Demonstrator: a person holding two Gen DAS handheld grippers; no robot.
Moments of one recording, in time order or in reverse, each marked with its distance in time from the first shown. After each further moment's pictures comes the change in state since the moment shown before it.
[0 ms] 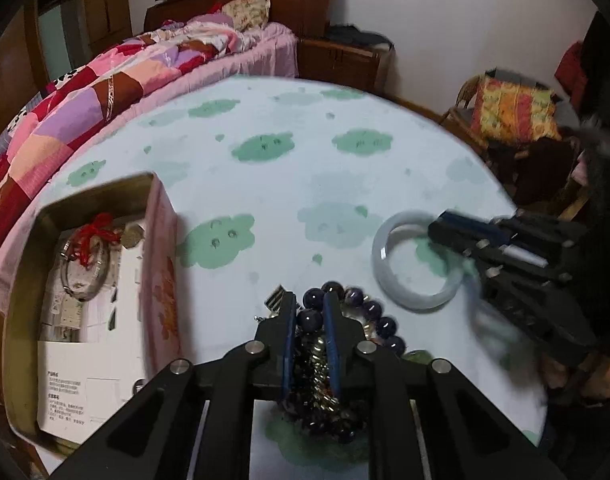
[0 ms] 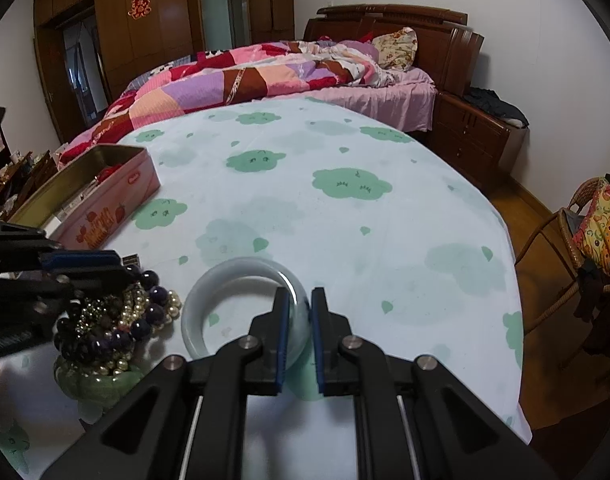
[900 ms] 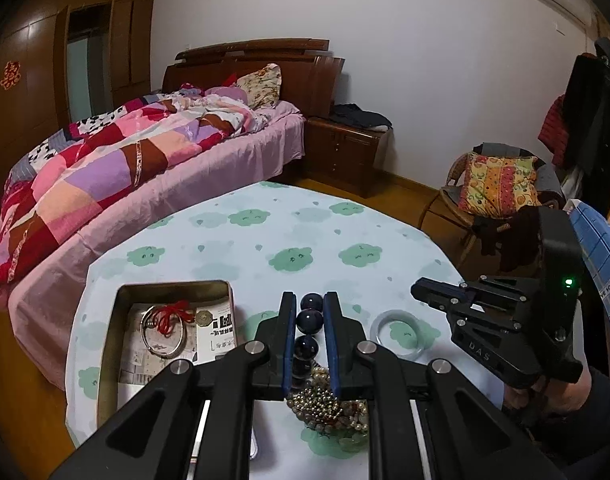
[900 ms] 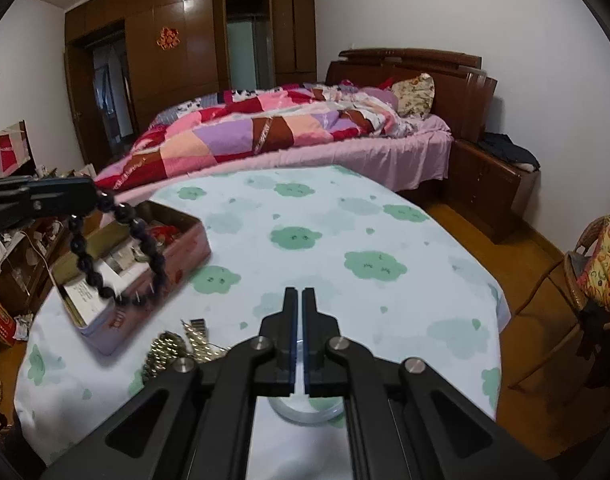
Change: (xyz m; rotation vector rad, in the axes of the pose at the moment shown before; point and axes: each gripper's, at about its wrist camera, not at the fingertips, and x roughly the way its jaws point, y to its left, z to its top) left arm -0.103 0.023 0.025 -0.029 -0.257 -0.002; right arm -0.046 0.022 0.037 -0.051 -0.123 0.050
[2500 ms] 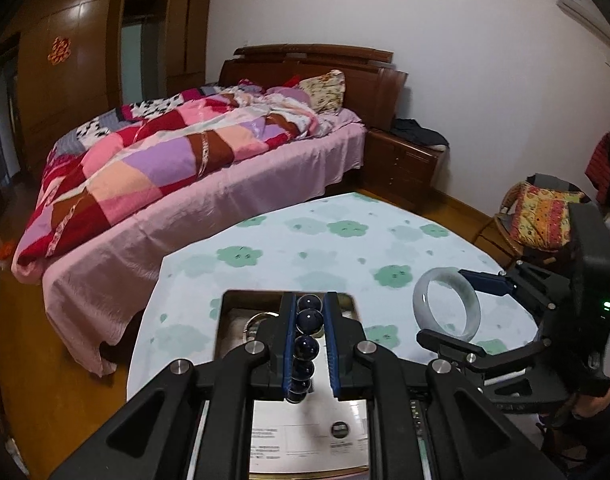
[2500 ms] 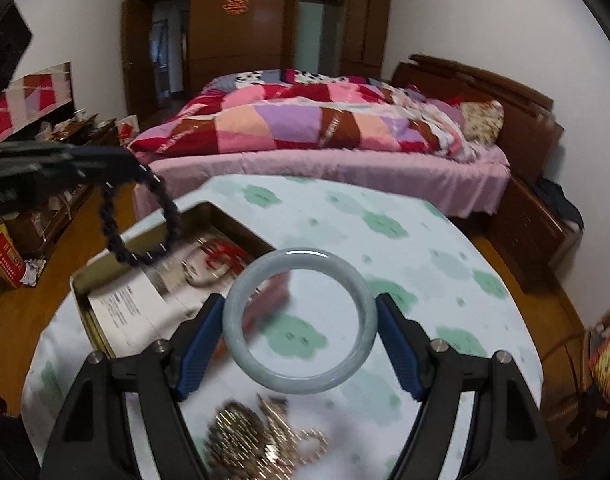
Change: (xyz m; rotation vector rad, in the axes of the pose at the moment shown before) left arm -0.009 0.111 0.006 -0.125 -0.023 0.141; right arm 0.052 0.099 0.060 -0.230 0.040 0.116
